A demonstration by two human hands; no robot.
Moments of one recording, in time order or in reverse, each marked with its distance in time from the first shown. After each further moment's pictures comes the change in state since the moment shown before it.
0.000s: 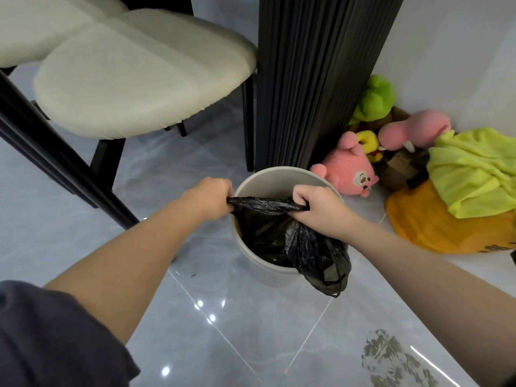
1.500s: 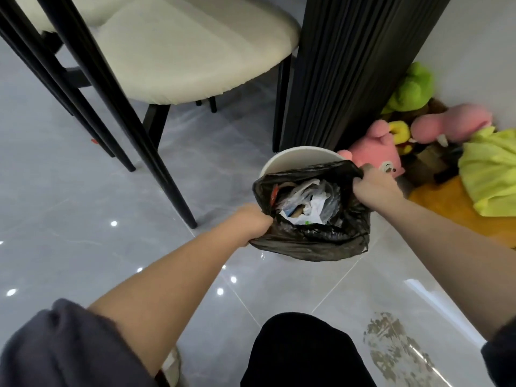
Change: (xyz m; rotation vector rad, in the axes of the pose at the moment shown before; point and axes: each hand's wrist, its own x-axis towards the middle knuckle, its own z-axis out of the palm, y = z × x) left_hand -0.097 0.040 0.046 -0.625 -0.169 -0.364; right_hand -0.006 0.023 -0.016 -0.282 0.066 0.709
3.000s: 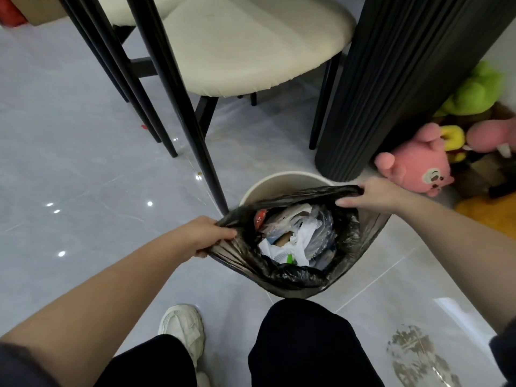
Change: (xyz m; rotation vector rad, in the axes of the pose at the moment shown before) left_hand -0.040 -0.120 -0.065 -0.316 0.023 -0.255; right_hand 0.002 -0.037 0.019 -0.036 -0.472 -0.388
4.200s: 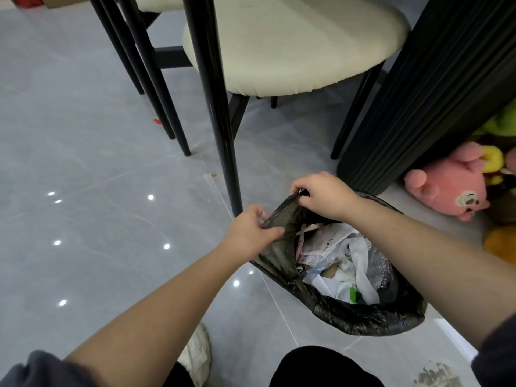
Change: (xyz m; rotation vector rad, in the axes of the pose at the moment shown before) left_hand 0.052 0.007 0.022 -0.128 0.185 0.396; right_hand 0.049 -0.149 0.051 -0.235 0.158 -0.524
